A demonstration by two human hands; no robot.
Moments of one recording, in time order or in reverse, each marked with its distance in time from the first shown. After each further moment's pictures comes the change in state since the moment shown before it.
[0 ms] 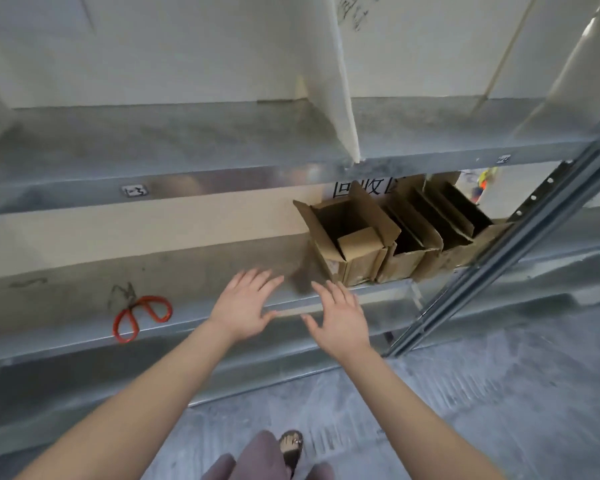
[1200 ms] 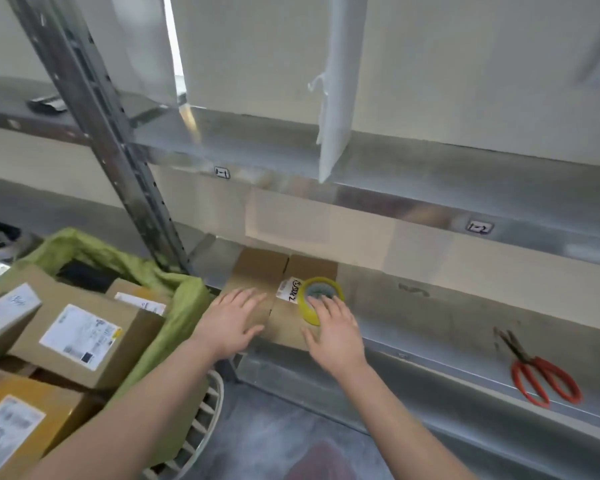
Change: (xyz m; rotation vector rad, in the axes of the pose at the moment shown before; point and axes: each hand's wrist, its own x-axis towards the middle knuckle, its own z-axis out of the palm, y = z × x) left_hand -0.578 -0.581 0.005 -0.048 -0.030 -0.667; right_hand -0.050 -0.753 0.221 0.077 -0.178 -0.602
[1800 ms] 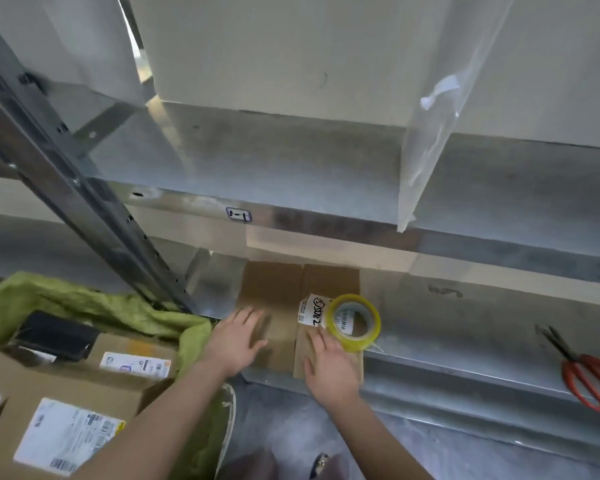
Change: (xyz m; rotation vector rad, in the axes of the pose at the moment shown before) left_hand 0.088 -0.093 0.046 -0.117 -0.226 -0.012; right_hand 0.073 -0.052 0.084 0.088 -0.137 0.219
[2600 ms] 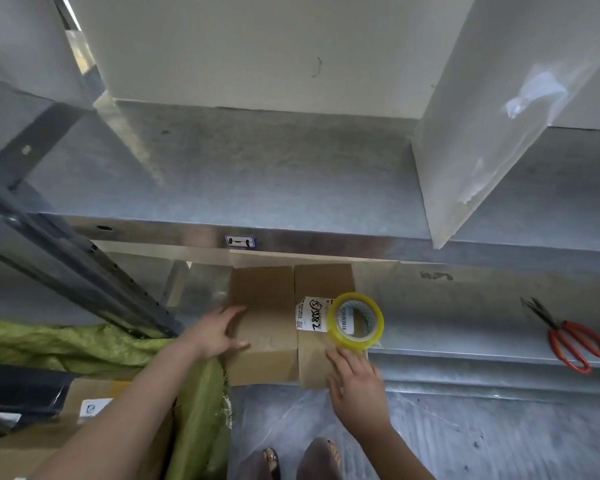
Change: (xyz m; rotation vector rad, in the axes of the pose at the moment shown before) left_hand 0.060 -0.059 -0.027 -0.273 -0.322 0.031; right_hand -0.027 0.018 0.018 -0.056 0.294 0.070
